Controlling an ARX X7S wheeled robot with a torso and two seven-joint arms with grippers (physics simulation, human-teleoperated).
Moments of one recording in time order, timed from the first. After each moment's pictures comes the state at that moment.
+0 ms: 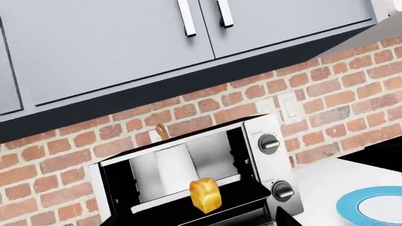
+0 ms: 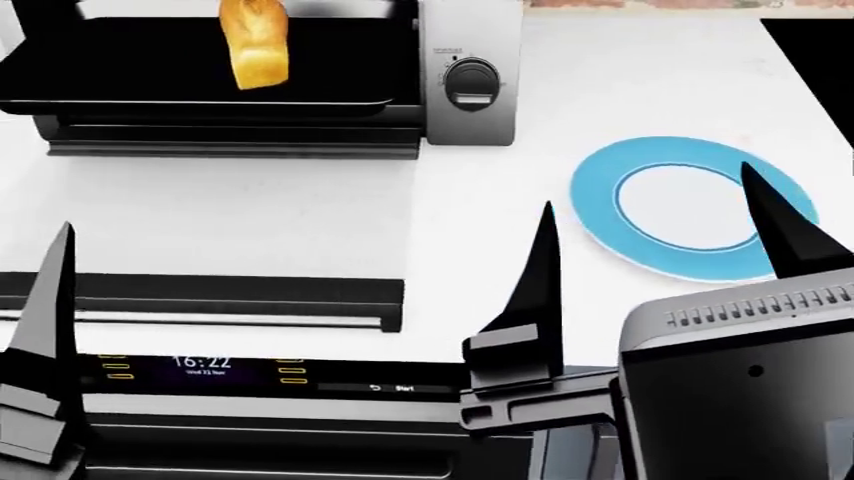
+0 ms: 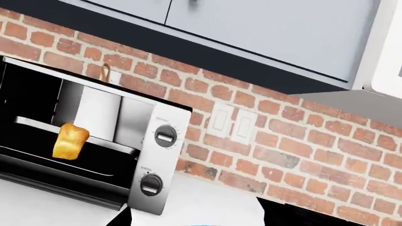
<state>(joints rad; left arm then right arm) -1.03 -1.09 0.90 1.04 -1.11 -0.44 -1.14 0.75 0.80 -0.23 -0.99 1.22 1.00 0.99</state>
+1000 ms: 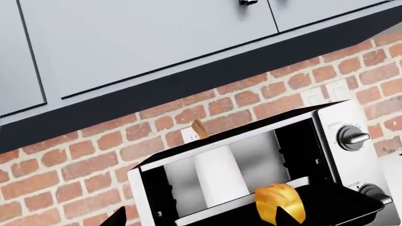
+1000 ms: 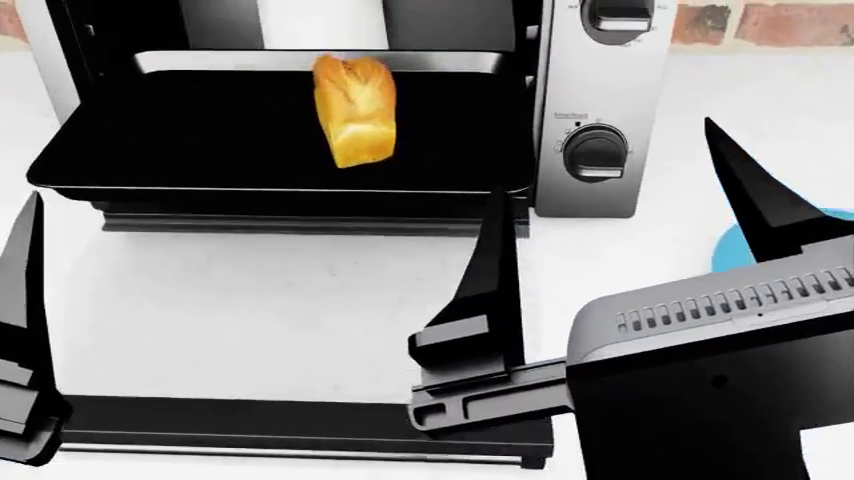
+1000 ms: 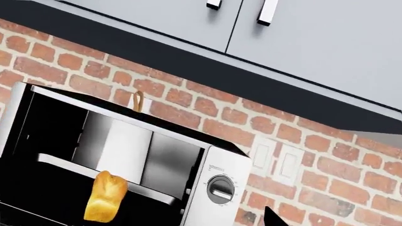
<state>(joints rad) -1.16 -1.13 0.95 1.03 -1.19 -0.45 -1.16 0.91 0.79 -0.29 -1.02 1.33 1.02 1.07</state>
